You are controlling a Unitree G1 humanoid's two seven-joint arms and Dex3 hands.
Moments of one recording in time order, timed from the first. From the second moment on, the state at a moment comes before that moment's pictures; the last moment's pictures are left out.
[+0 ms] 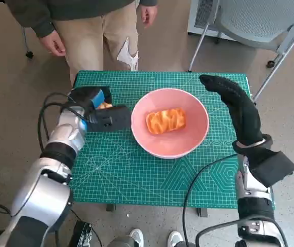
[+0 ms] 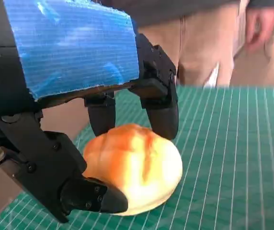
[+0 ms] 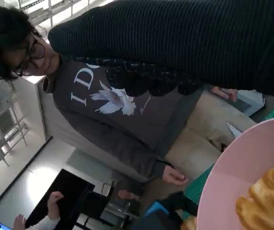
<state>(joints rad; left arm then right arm) -1.10 0.38 -0.47 1.30 0.66 -0.01 0.11 -0.62 -0.20 -0.11 0.65 0.16 -0.79 0.44</state>
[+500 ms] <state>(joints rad) -1.05 0.49 -0.36 0.85 0.63 -0.06 0.17 -0.66 -0.19 -0.11 0.69 0.16 -0.80 0.45</state>
